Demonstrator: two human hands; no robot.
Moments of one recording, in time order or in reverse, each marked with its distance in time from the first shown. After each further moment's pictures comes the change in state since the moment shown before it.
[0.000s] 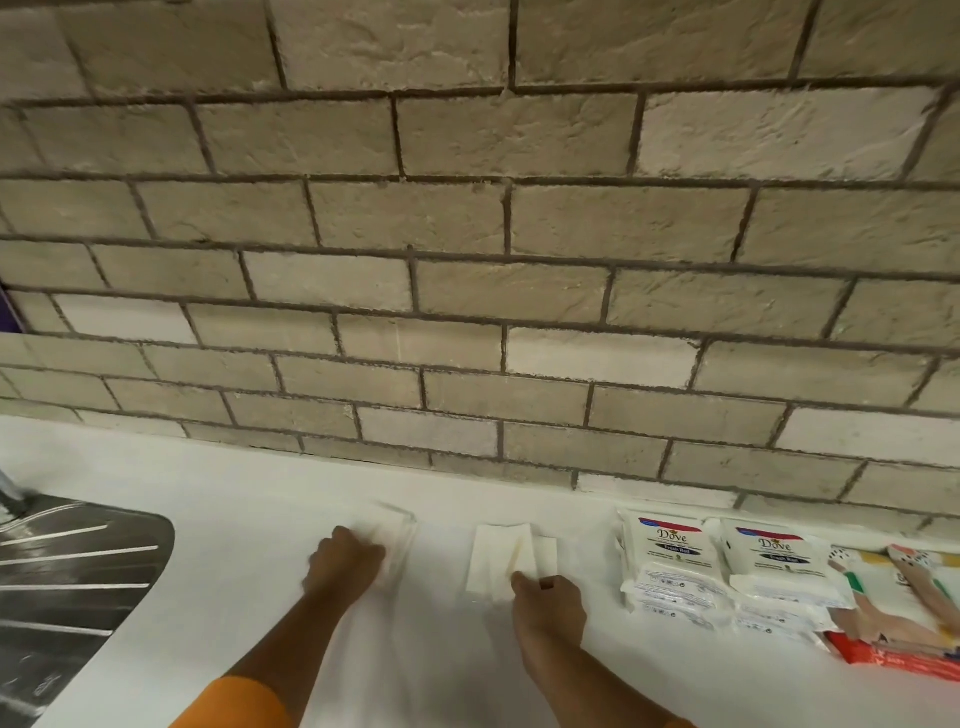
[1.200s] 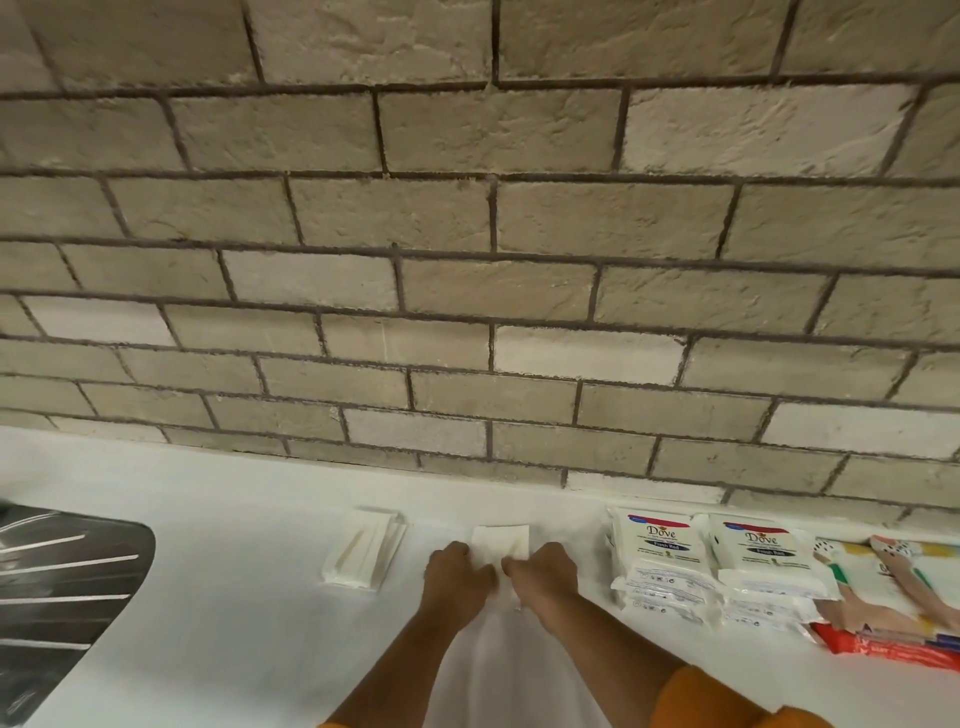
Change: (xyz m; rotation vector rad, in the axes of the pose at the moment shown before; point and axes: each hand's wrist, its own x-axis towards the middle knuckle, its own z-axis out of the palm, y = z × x) left_hand -0.081 0.072 0.085 -0.106 -0.179 0.322; right_hand 0.042 -0.029 -0.009 -0.328 -0.212 -0.110
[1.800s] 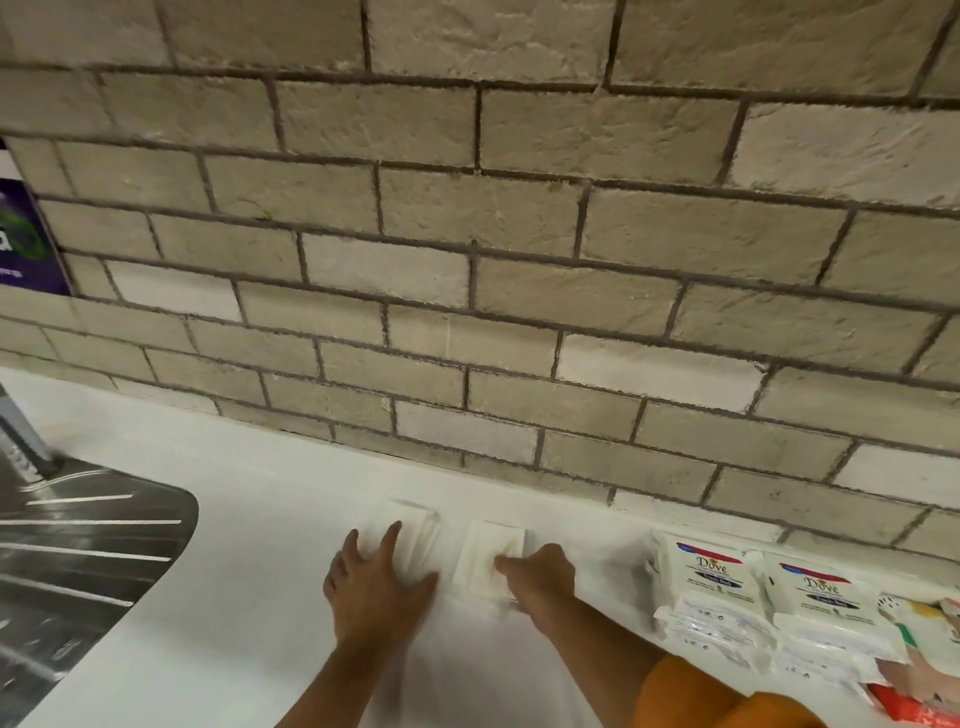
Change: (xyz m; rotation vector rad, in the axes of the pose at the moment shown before) left_hand 0.010 -0.114 -0.059 0.301 0.416 -0.033; right_hand -0.005 -0.031 0.040 -0.017 -0.005 -0.018
